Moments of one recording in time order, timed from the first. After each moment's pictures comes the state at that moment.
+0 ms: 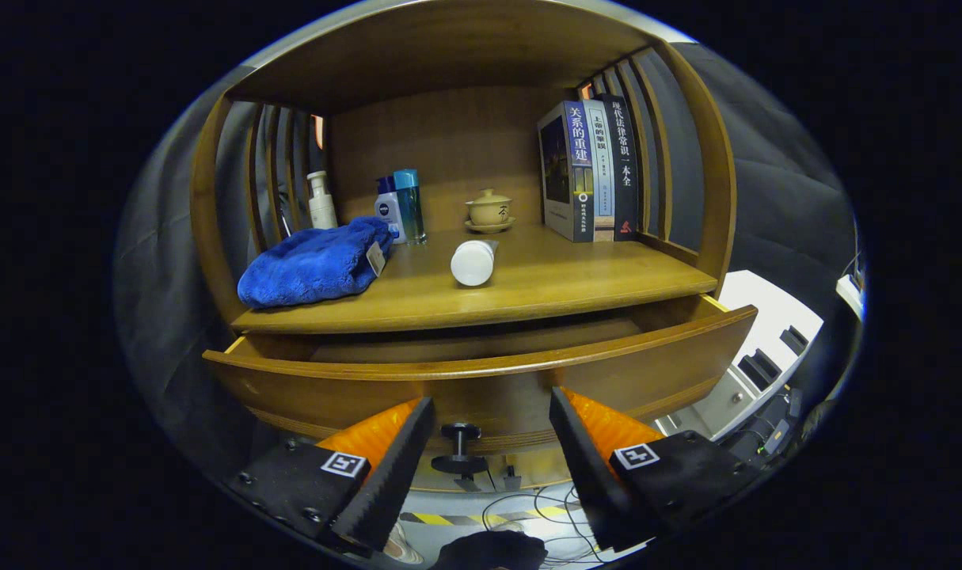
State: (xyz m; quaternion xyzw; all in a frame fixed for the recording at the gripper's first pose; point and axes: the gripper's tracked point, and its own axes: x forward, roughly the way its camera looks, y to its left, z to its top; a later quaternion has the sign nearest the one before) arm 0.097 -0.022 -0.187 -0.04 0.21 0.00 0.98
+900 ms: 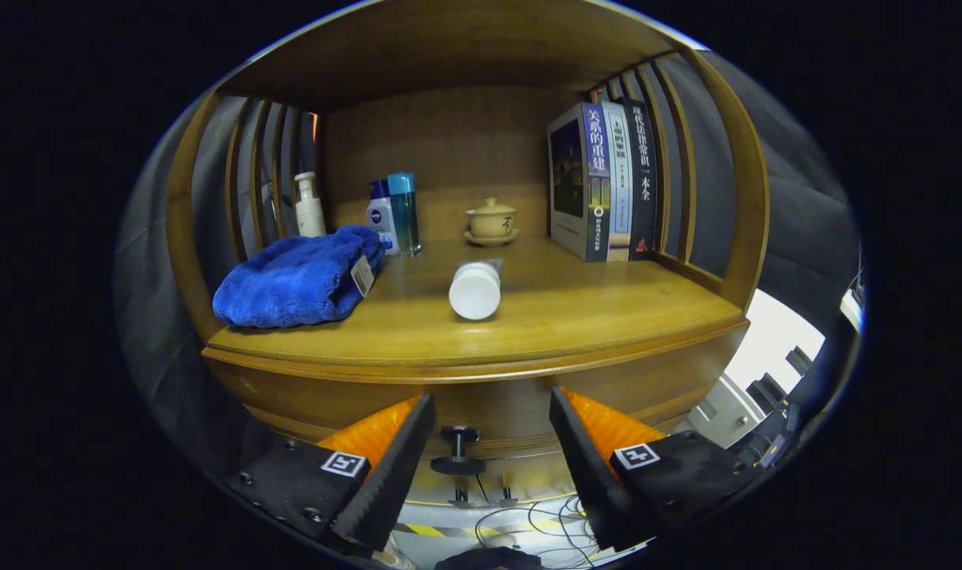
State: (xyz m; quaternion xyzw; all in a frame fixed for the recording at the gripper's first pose) arm 0.137 -0.017 -0.174 -0.06 0.19 0.00 0.98
